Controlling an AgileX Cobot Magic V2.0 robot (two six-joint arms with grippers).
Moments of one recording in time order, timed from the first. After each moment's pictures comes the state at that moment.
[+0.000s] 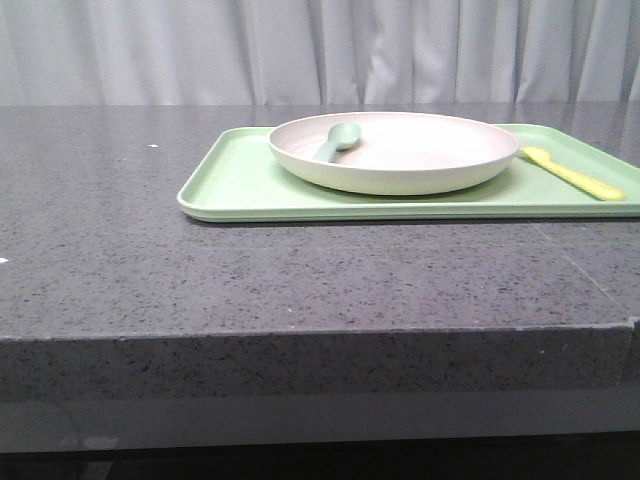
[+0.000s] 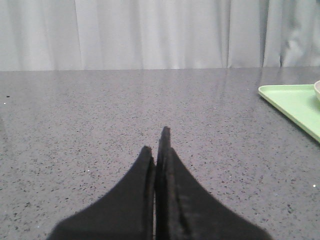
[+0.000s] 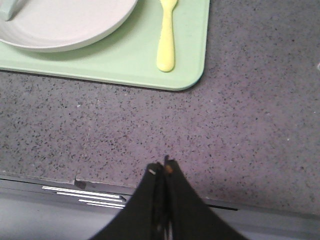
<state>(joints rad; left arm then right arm) -0.02 -0.01 0.01 -0.07 0.08 0.08 0.10 0.64 -0.75 0.07 0.89 -0.01</state>
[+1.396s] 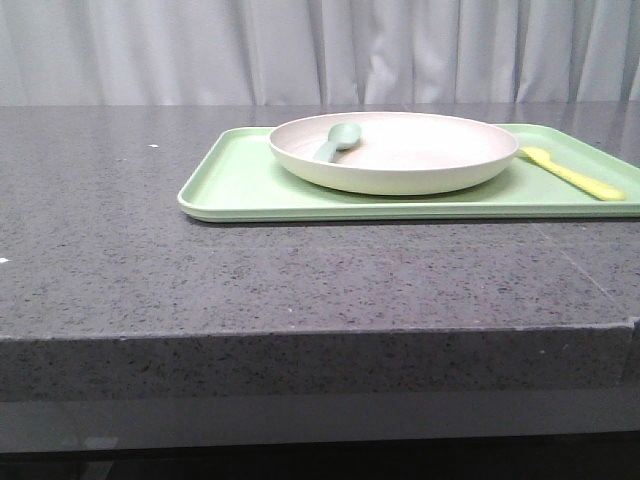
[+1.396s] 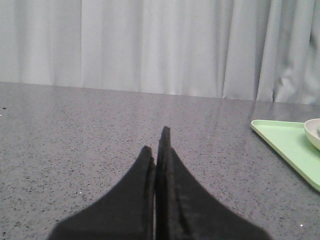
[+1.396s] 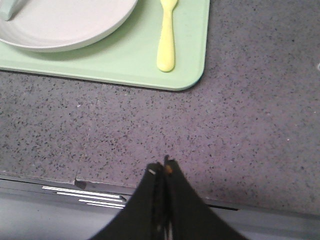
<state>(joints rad) -0.02 -0.01 0.01 -0.05 -0.01 -0.02 0.10 0.64 -0.75 0.07 0.89 -0.01</state>
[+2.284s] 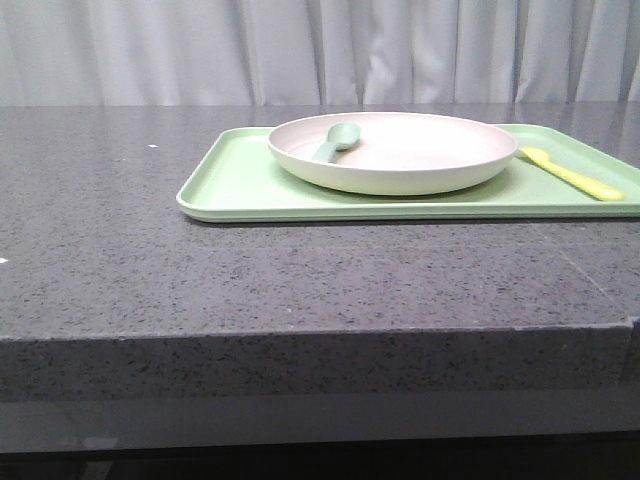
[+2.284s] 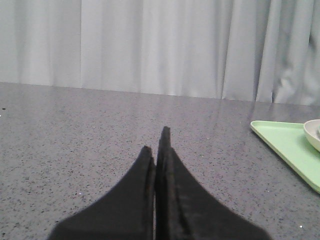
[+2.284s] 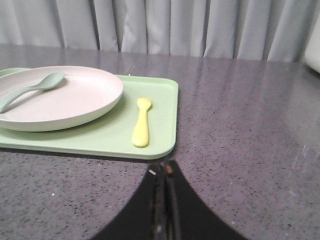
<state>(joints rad) -0.02 -0.01 0.01 -0.05 -0.01 -0.02 0.05 0.01 -0.09 0.03 0.21 -0.01</state>
